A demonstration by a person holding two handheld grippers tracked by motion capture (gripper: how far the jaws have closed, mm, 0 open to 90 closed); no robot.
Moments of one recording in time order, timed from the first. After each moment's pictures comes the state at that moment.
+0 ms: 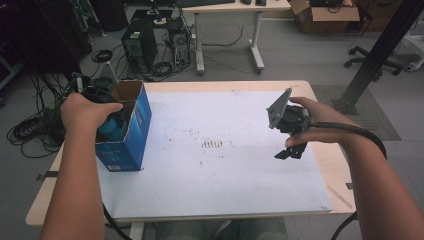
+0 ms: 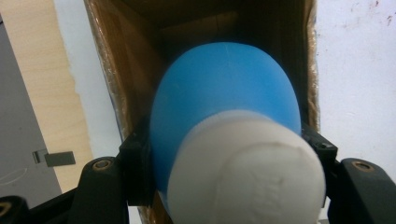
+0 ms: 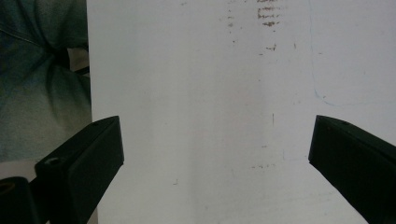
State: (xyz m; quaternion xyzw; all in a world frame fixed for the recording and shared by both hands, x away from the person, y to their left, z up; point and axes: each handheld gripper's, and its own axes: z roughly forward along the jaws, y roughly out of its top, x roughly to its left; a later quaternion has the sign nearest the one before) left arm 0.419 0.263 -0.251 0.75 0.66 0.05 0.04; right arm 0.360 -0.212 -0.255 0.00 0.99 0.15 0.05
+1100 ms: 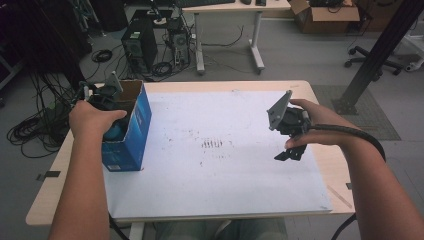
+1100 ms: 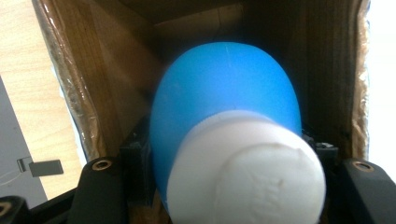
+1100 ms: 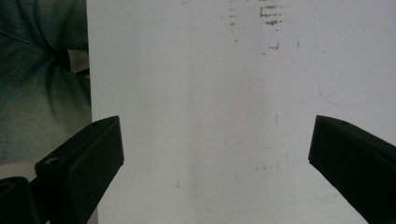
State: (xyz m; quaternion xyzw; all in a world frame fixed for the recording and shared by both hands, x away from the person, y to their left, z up) left arm 0.425 0.264 -0.279 0.75 0.66 0.04 0.03; right arm 0.359 -0.213 -0.261 0.00 0.99 0.16 0.05
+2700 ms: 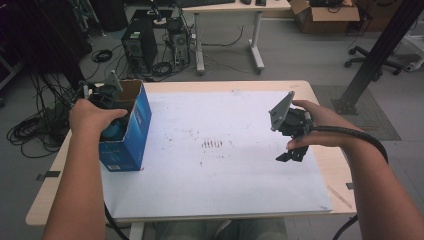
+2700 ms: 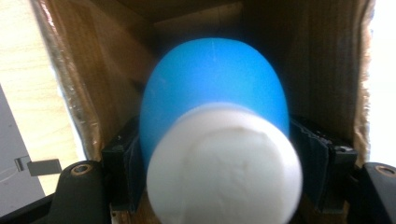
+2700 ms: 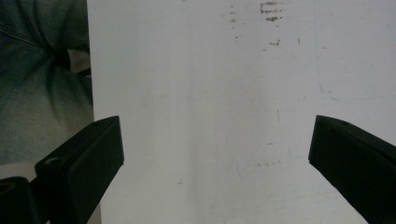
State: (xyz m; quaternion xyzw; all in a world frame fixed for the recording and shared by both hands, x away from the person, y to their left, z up) left arm 0.428 0.266 -0.276 0.75 0.66 0.03 0.03; right arm 0.356 -0.217 -0.261 0.01 0.99 0.16 0.05
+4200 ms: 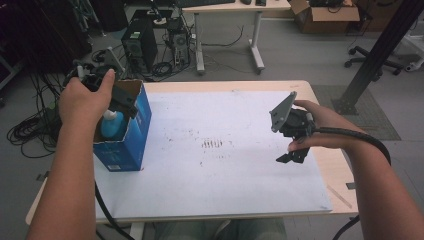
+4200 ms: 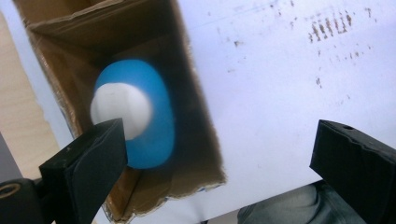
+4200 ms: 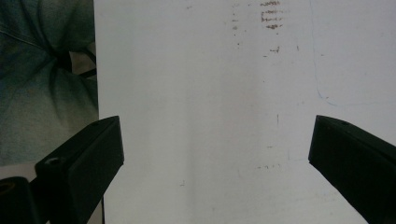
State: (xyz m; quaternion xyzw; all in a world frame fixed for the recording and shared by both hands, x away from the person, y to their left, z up) left arm 0.404 0.233 -0.201 0.80 0.59 0.02 0.09; right arm 0.349 -0.217 -0.254 0.00 0.98 0.16 0.06
